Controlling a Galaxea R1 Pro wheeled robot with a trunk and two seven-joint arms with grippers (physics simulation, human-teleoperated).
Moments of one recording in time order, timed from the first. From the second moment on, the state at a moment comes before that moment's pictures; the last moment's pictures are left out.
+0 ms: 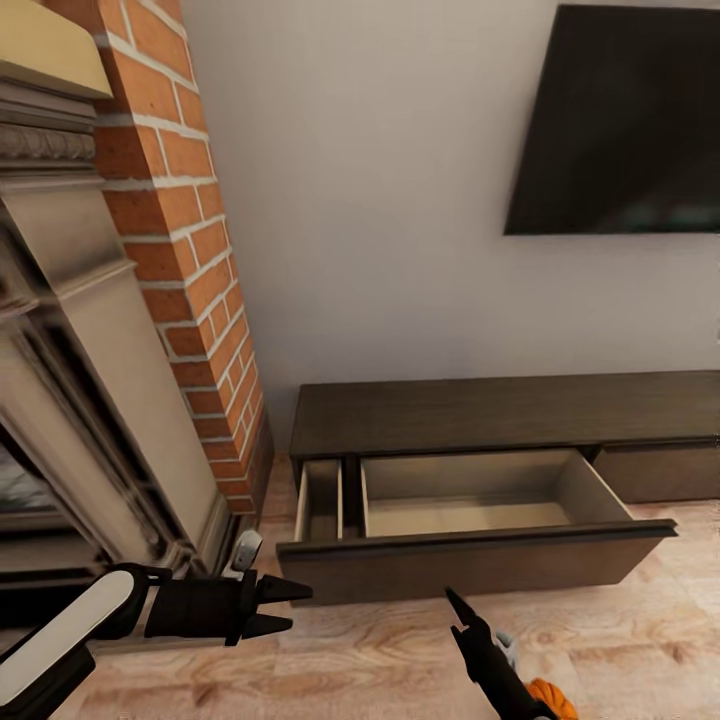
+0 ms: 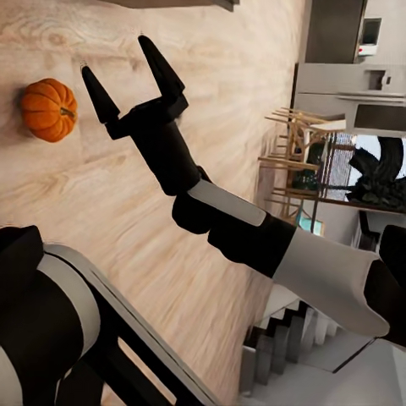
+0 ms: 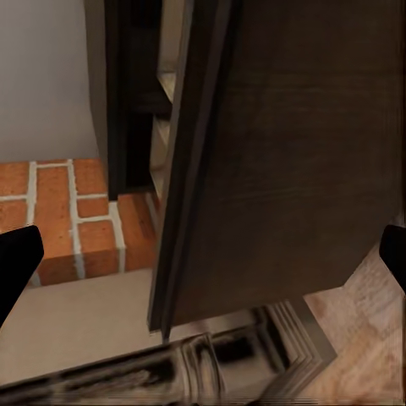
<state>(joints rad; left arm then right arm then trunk) -0.36 0.54 -0.54 -1.52 1.83 0.99 0.04 -0.51 -0.03 0.56 0.00 -1.73 0.08 0.94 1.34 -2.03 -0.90</state>
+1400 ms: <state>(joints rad) -0.36 0.54 -0.55 -1.52 1.70 0.99 0.12 -0.51 -0.03 0.56 0.00 -1.73 0.08 0.89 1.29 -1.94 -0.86</state>
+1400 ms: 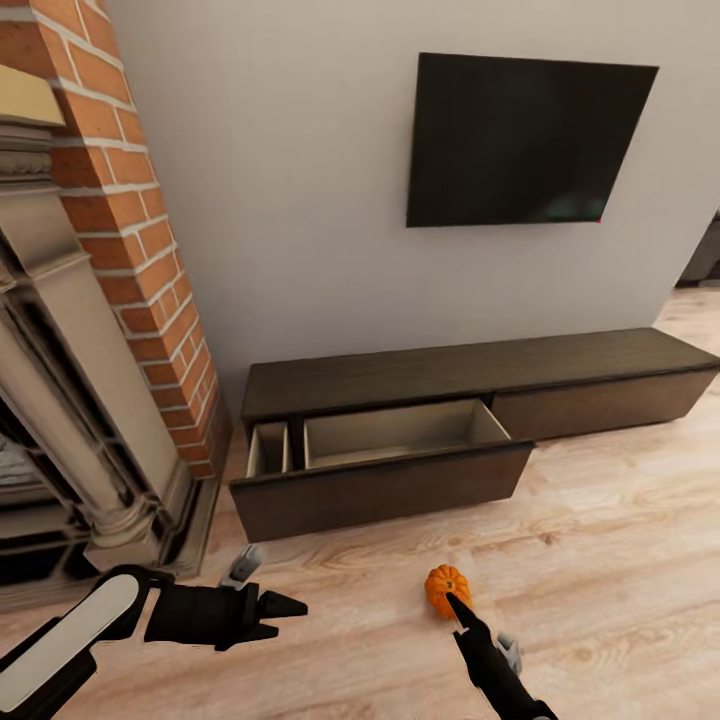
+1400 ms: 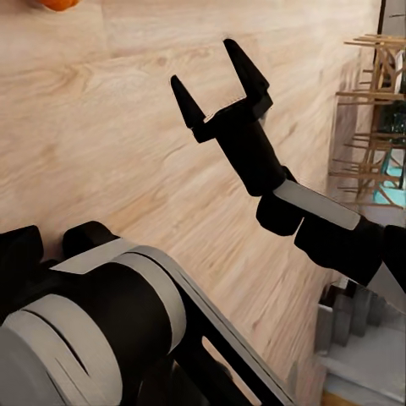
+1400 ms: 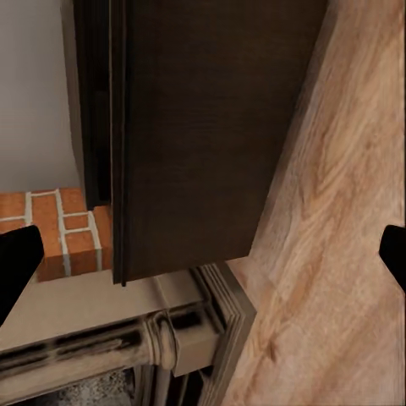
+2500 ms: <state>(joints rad) -0.36 0.54 -0.55 -1.52 1.65 0.99 0.12 -0.51 -0.03 0.56 0.00 -1.73 0.09 0.77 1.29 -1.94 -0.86</state>
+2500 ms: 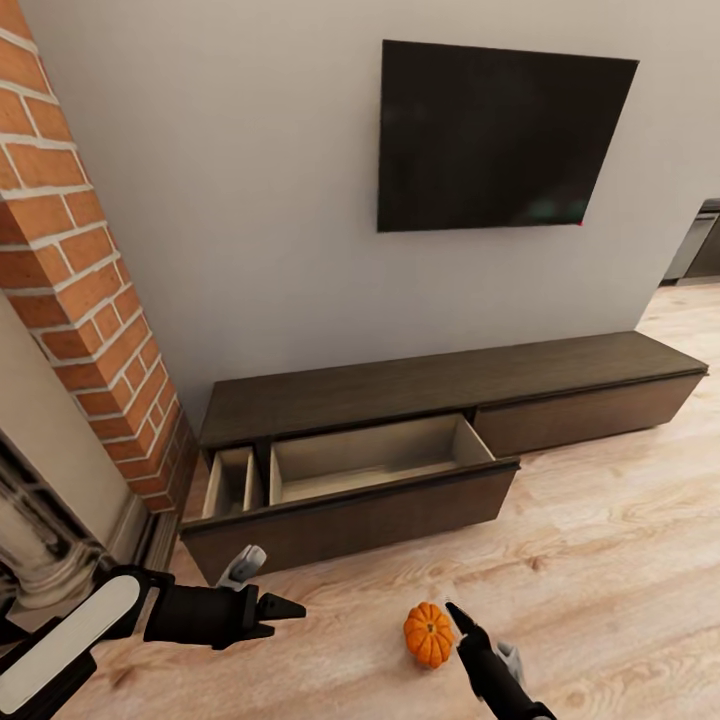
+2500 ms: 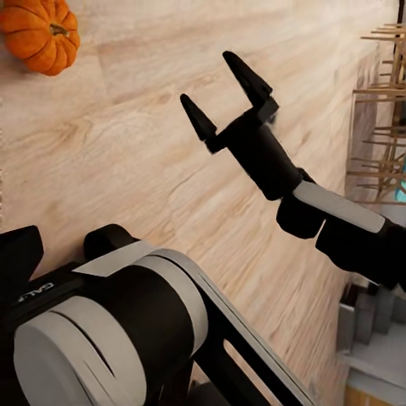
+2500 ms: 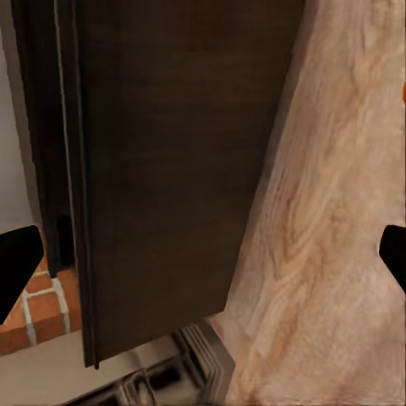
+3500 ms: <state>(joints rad) -0.36 0.52 -0.53 -1.57 1.65 0.99 0.18 -0.51 -0.11 0.76 -0.01 -1.73 0.09 0.53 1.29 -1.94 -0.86</state>
